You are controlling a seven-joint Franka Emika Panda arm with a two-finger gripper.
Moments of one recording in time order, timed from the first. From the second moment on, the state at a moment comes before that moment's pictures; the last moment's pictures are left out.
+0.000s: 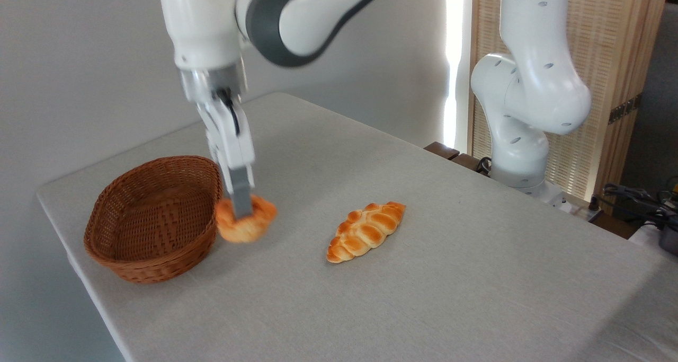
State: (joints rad) arm -0.20 0.03 -0.02 -1.83 -0.04 1.96 0.80
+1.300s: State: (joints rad) arm -0.20 0.28 -0.17 -1.73 -0.12 2.44 0.56
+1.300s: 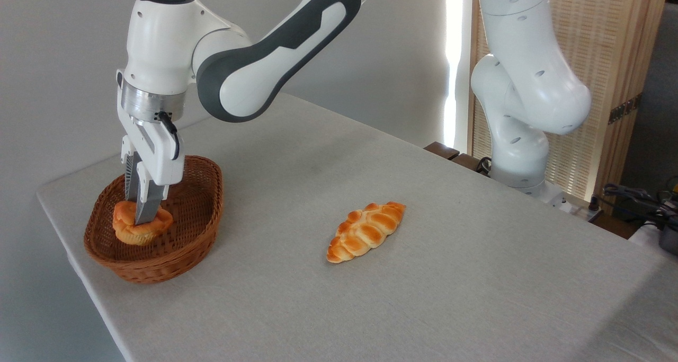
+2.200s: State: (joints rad) arm -0.16 0.19 -0.15 -1.68 -0.12 2.27 0.56
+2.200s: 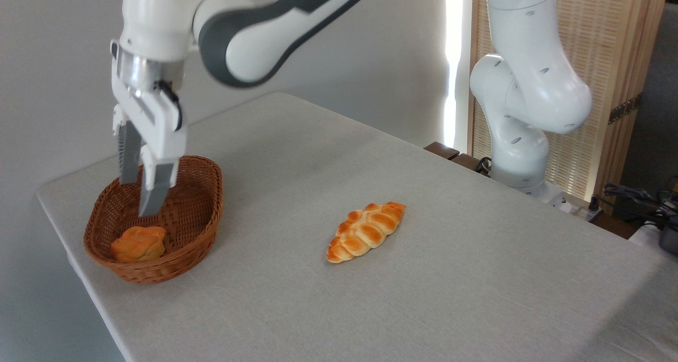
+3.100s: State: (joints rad) arm -0.11 0.03 0.06 -1.53 -0.11 1.60 0.74
